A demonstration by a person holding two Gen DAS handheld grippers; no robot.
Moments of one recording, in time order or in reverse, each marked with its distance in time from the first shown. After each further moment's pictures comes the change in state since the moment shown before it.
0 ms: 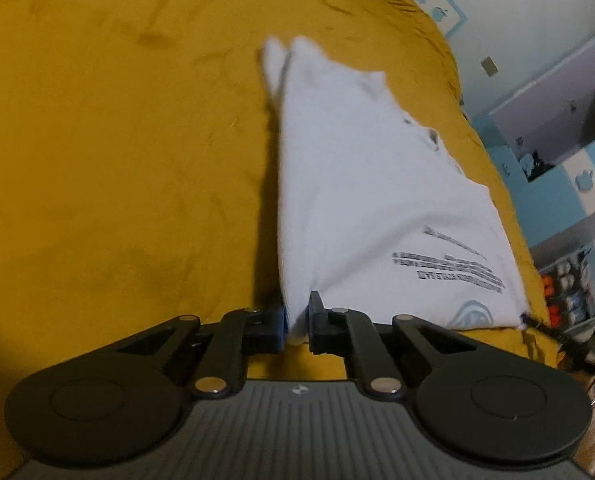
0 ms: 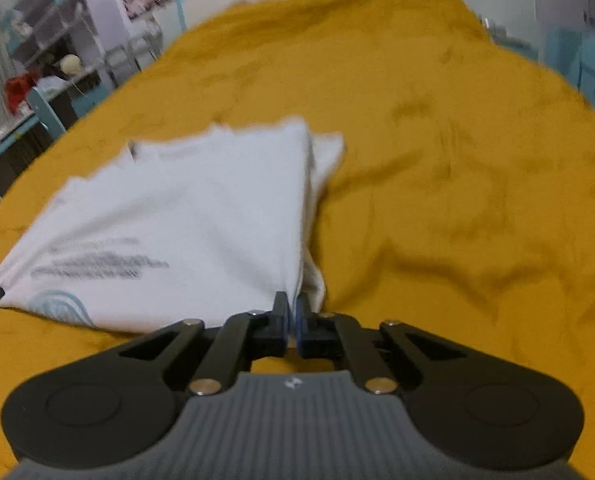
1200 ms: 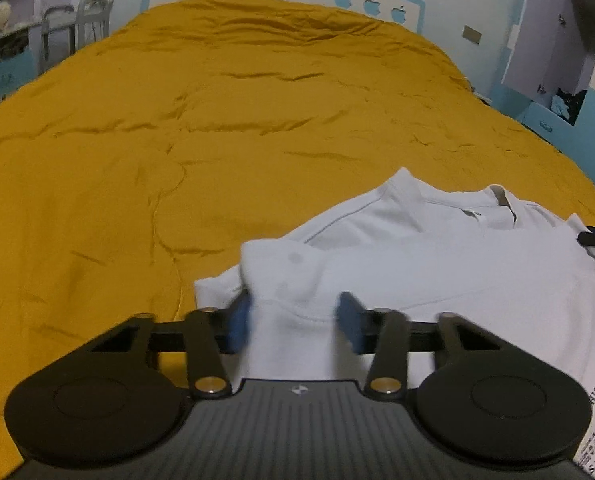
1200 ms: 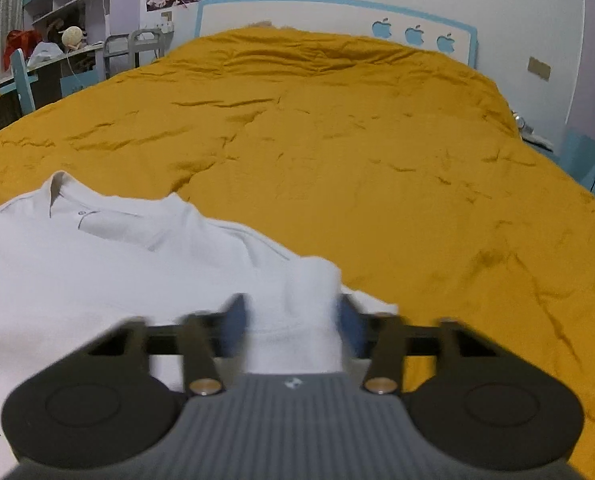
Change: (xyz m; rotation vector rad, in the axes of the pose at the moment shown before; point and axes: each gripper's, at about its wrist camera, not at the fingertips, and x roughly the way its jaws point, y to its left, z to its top) left arm 0.096 -0.069 0.128 0.491 -0.220 0.275; right arm 0.168 0.052 0.135 -0.271 -0.170 -0.149
